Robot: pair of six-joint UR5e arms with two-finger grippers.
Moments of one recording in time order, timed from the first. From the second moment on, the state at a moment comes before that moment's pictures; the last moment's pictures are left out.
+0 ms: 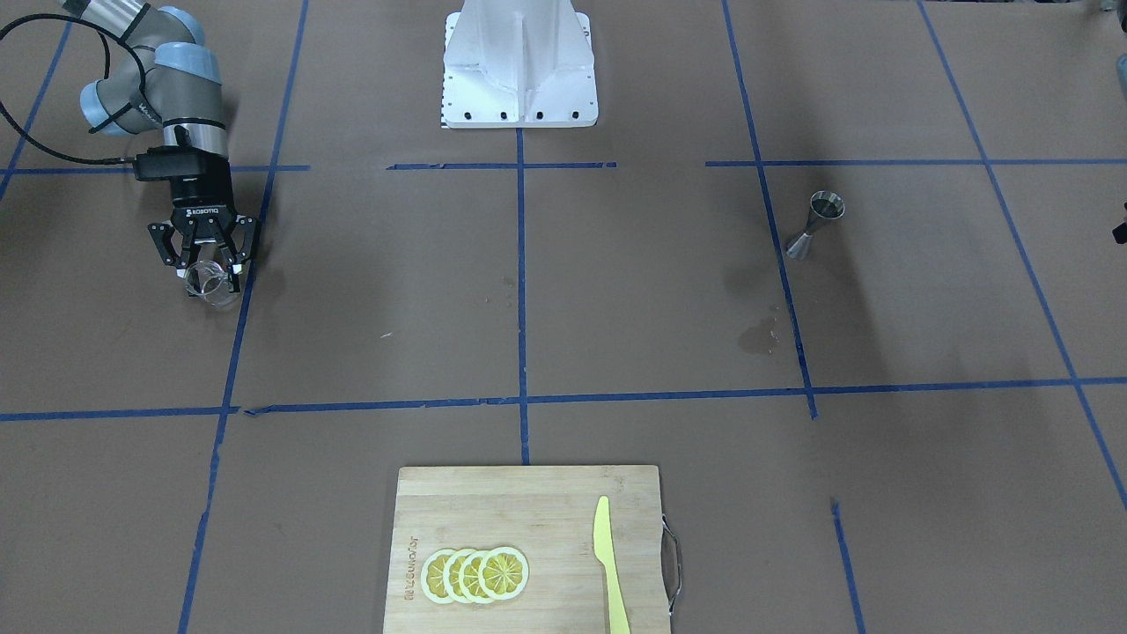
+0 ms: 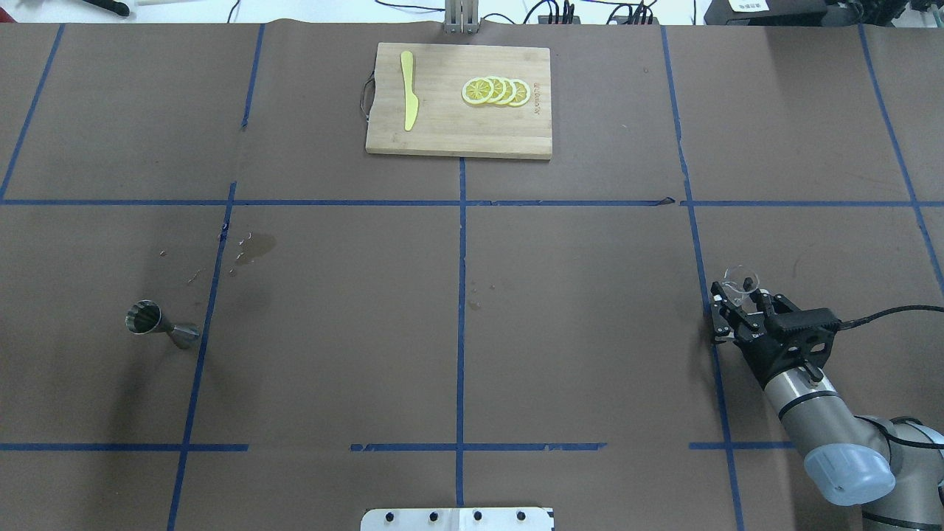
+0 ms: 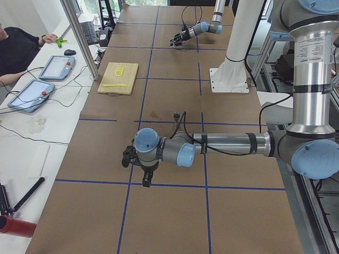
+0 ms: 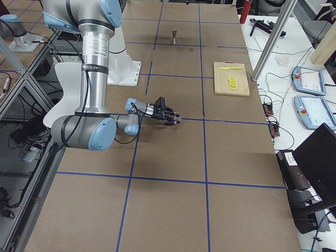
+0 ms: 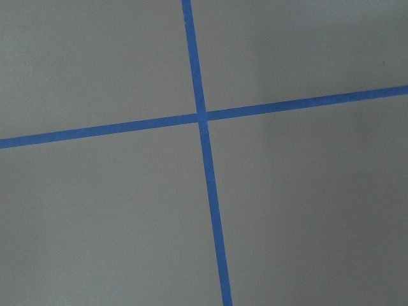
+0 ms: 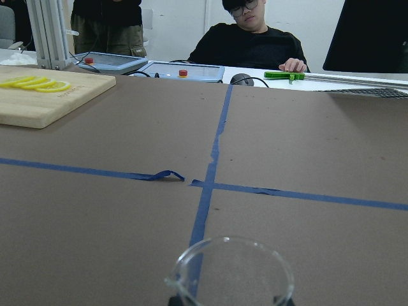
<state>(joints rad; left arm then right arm) -1.48 -1.49 -1.60 -1.80 -2.38 -0.06 0.17 -1.70 1.60 -0.41 0.61 1.17</state>
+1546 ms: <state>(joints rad) -1.48 -1.49 -1.60 -1.80 -2.38 -0.06 0.14 -1.70 1.60 -0.41 0.60 1.19</state>
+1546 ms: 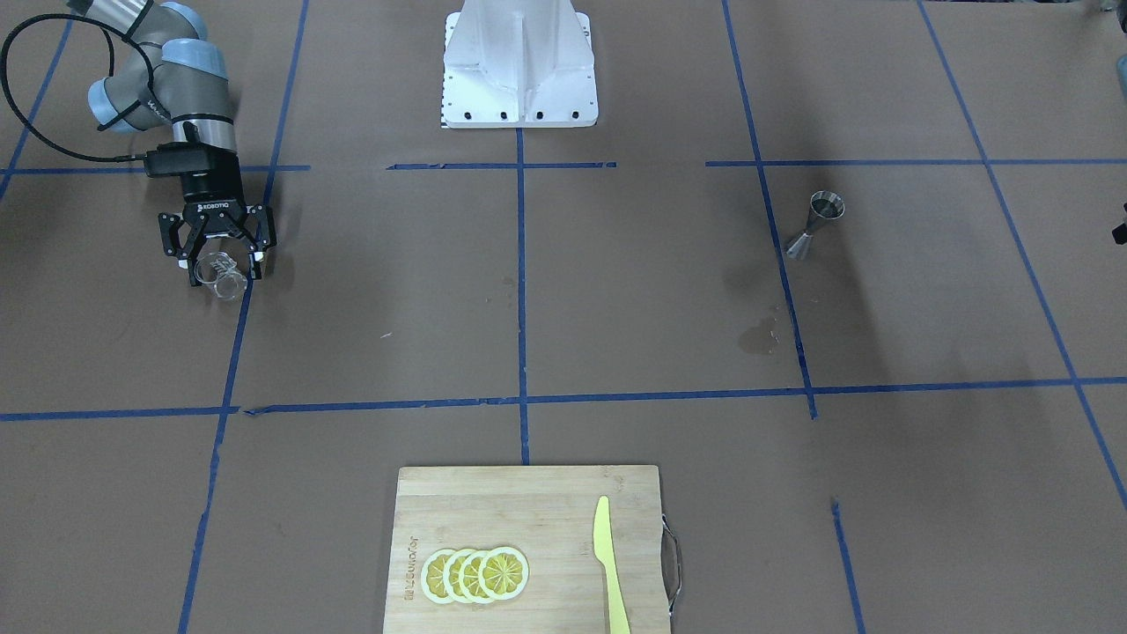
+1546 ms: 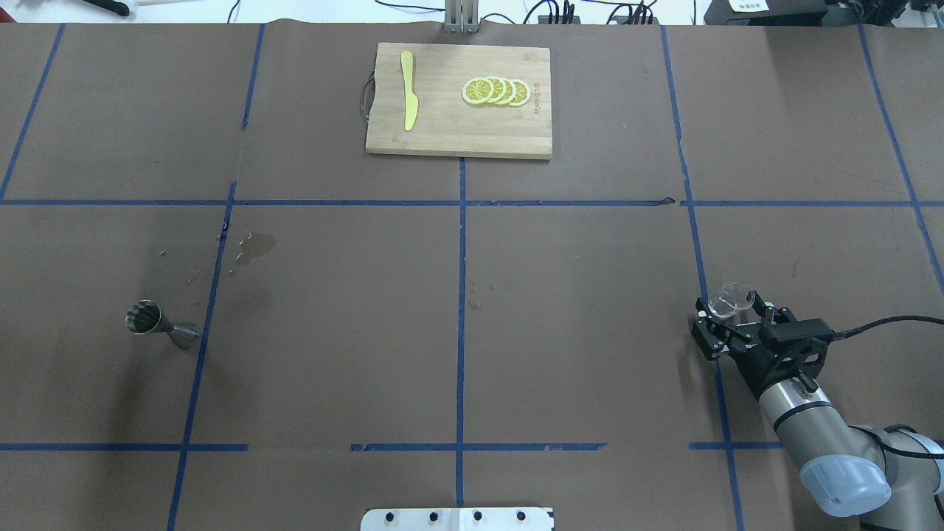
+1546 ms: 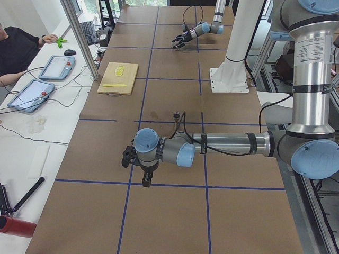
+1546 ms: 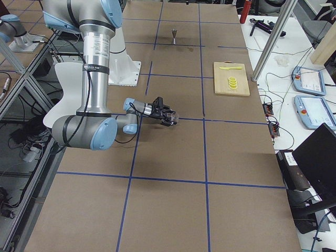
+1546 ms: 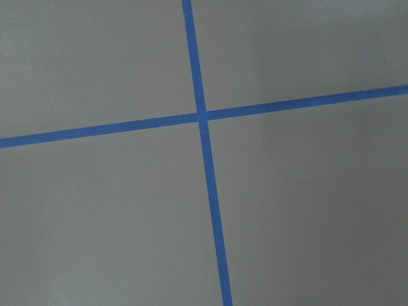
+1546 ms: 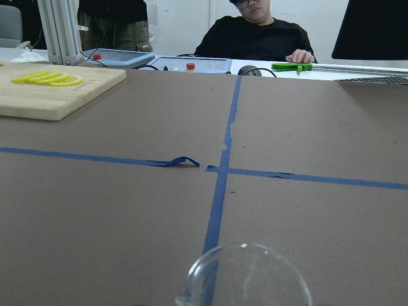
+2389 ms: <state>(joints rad) -1.48 -1.50 -1.60 -1.80 -2.38 -0.06 0.15 -1.70 1.68 -0.41 0.46 1.16</state>
